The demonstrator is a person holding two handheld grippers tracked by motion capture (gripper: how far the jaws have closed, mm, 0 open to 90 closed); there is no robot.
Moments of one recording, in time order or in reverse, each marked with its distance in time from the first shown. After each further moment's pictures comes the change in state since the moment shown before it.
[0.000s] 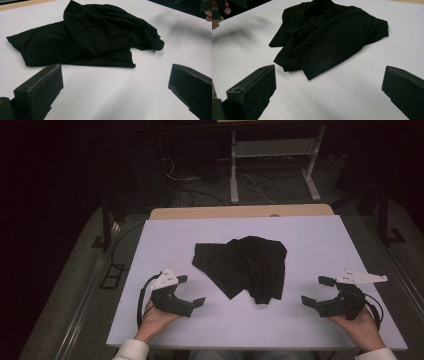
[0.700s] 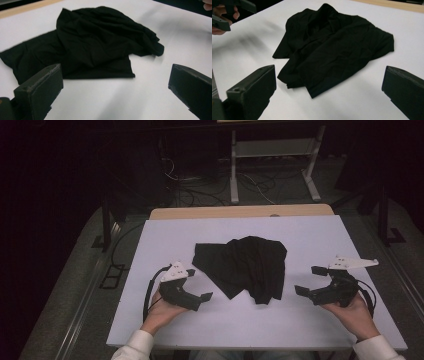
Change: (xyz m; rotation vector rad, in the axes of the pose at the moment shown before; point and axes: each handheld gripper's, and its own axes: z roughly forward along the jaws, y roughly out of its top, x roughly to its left) left arm 0.000 0.026 0.018 0.029 -0.018 0.057; right arm 0.000 0.036 0.012 0.026 0.031 -0.006
